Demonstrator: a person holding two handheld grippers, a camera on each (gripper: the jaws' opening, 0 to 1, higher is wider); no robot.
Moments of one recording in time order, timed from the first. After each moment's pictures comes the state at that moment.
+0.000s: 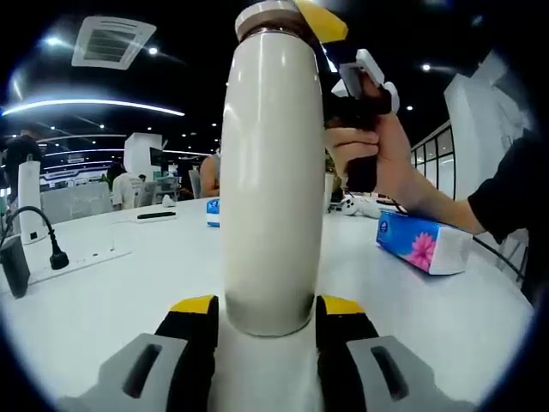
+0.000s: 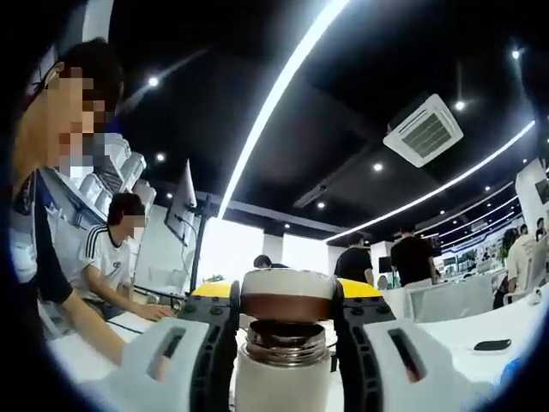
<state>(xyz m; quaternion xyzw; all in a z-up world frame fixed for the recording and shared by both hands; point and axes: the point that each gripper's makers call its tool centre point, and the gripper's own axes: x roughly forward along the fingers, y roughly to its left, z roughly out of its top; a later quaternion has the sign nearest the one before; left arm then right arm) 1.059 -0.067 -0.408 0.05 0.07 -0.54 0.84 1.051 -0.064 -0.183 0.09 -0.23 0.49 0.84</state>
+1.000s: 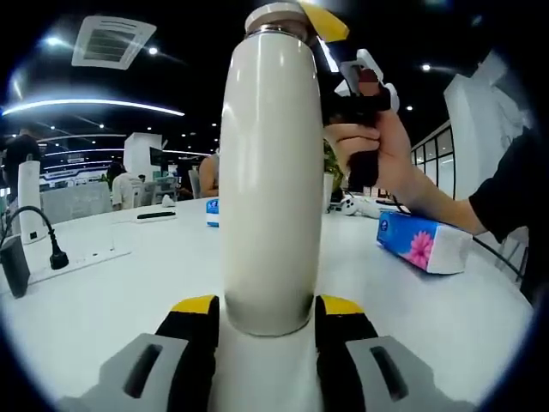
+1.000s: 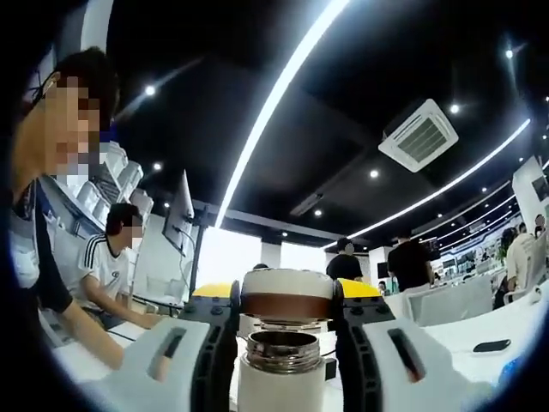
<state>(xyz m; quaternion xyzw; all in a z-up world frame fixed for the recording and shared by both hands) 1.060 -0.066 -0.409 0.05 0.07 -0.54 0.84 1.049 -0.076 -0.171 0.11 -0.24 0.48 0.84</state>
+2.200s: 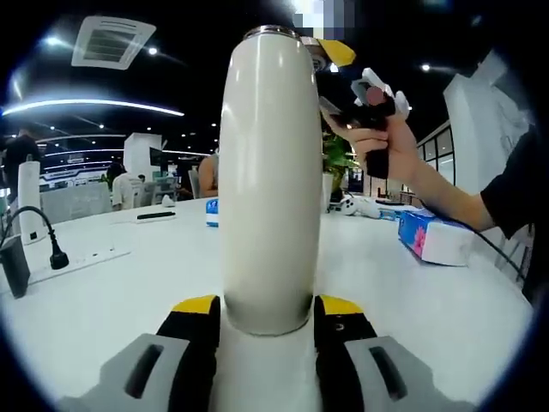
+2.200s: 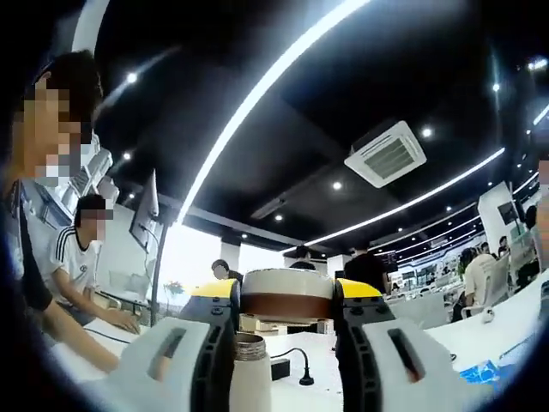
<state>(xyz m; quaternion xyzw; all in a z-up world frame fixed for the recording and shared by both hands) 1.058 -0.065 -0.408 0.05 0.07 -0.54 0.84 1.042 -0.149 -0.156 0.09 -0.25 0.38 0.88</state>
